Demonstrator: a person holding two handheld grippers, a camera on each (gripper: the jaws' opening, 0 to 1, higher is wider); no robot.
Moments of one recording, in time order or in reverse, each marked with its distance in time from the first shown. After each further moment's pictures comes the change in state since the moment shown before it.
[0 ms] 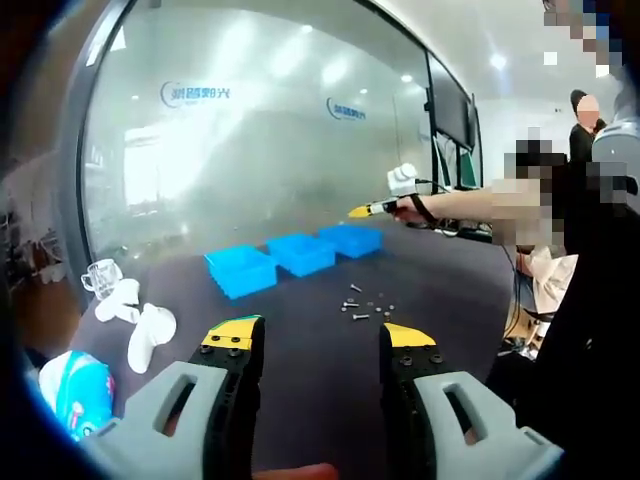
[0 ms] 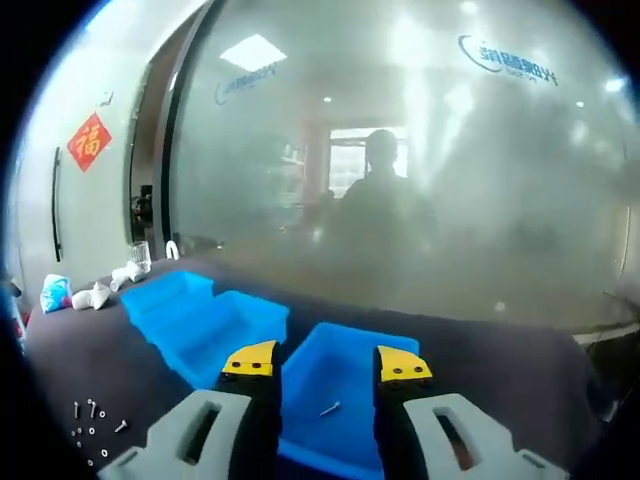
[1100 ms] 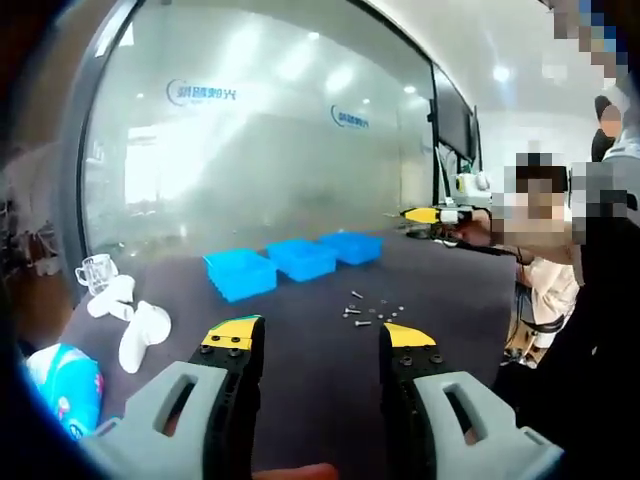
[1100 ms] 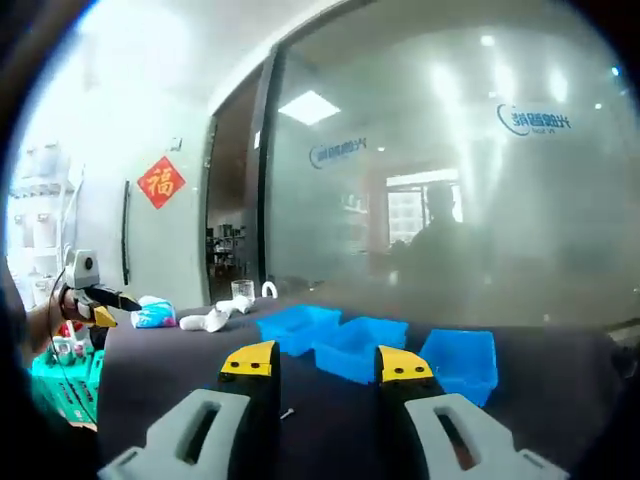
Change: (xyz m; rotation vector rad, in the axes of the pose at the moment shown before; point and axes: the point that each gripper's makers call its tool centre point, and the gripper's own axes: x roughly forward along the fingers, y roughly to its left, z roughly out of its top) left arm 0.010 0.007 -0.004 -0.033 -0.041 -0.013; right arm -0.165 0.136 -0.001 0.021 -0.216 0.274
